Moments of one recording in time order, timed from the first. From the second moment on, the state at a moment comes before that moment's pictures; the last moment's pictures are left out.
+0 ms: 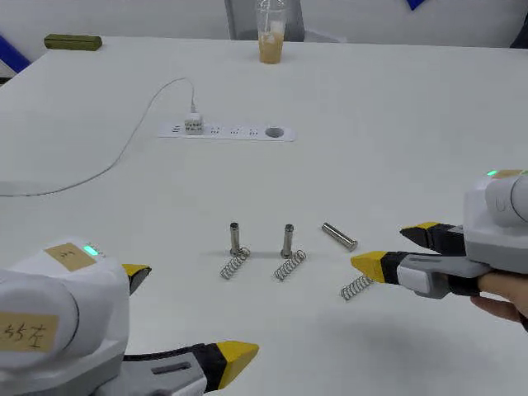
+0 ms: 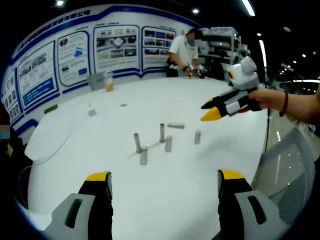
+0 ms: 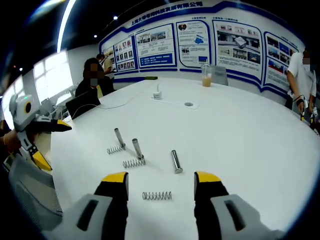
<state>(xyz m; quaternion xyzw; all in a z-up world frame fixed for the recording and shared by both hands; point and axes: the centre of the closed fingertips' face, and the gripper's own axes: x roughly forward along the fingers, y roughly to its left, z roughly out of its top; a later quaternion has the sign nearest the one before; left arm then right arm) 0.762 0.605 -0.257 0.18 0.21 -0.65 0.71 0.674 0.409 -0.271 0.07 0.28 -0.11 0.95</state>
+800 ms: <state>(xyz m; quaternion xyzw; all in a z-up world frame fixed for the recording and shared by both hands) 0.759 0.595 -0.268 0.19 0.21 -0.66 0.70 0.724 0.382 -0.297 0.05 0.29 -0.09 0.95</state>
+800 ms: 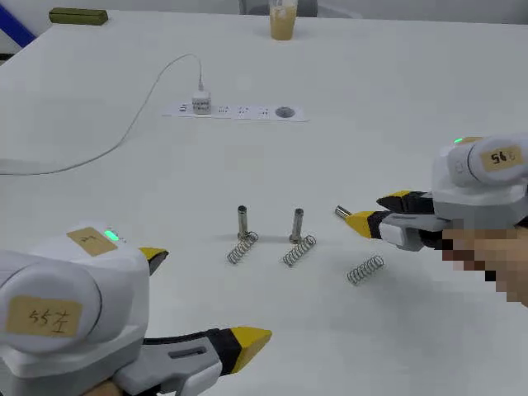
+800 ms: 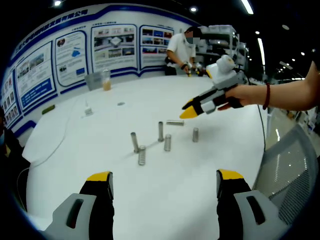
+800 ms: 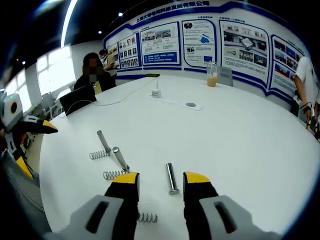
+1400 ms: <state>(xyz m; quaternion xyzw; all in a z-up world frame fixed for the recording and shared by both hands) 0.760 0.584 -0.273 0.19 0.22 -0.66 0.69 0.748 0.369 -0.329 0.05 0.32 -0.07 0.94</state>
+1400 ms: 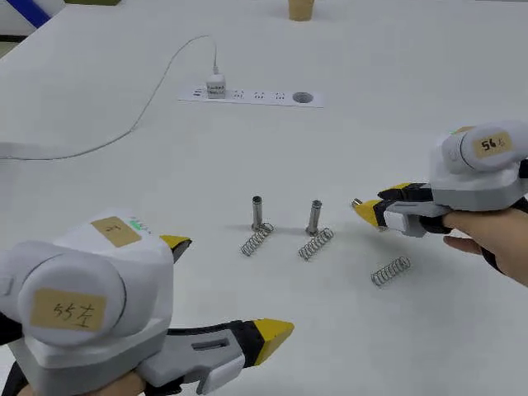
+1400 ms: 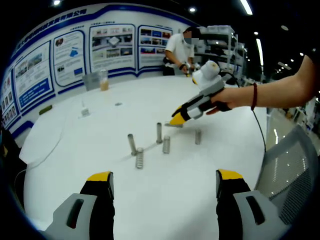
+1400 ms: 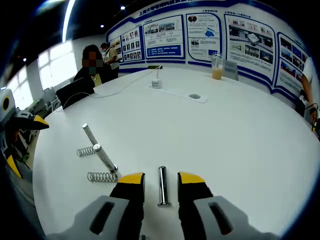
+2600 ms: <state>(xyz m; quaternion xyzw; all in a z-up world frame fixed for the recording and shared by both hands) 0.760 0.592 -0.276 0.19 0.22 -0.66 0.69 0.759 0.362 -0.333 0.11 0.32 -0.09 0.94</state>
